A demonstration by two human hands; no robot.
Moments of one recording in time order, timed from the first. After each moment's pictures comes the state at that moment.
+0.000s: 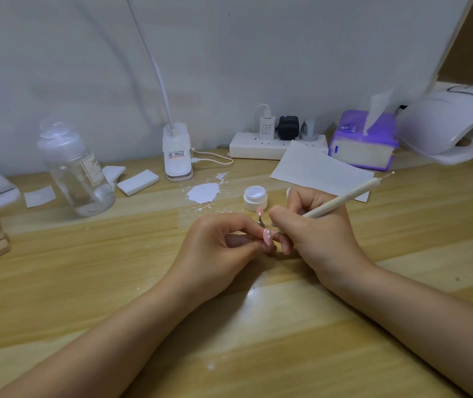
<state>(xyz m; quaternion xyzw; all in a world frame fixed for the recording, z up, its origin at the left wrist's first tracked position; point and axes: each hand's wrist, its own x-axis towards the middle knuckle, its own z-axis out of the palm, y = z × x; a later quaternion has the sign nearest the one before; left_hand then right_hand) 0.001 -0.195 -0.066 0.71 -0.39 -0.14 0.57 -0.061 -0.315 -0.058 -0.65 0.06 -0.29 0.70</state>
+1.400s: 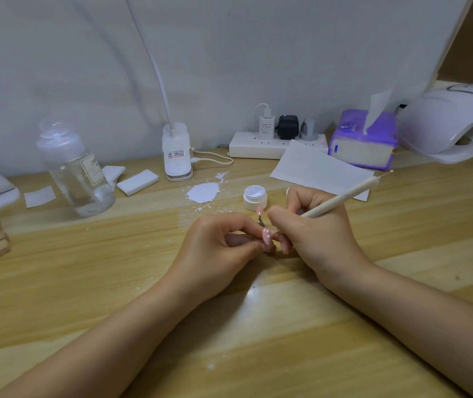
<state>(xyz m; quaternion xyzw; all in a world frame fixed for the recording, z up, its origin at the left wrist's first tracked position) 0.003 -0.196 -0.067 0.71 -0.39 -0.14 0.56 -0.063 -0.313 -0.055 -0.64 0.08 -0.28 0.71</state>
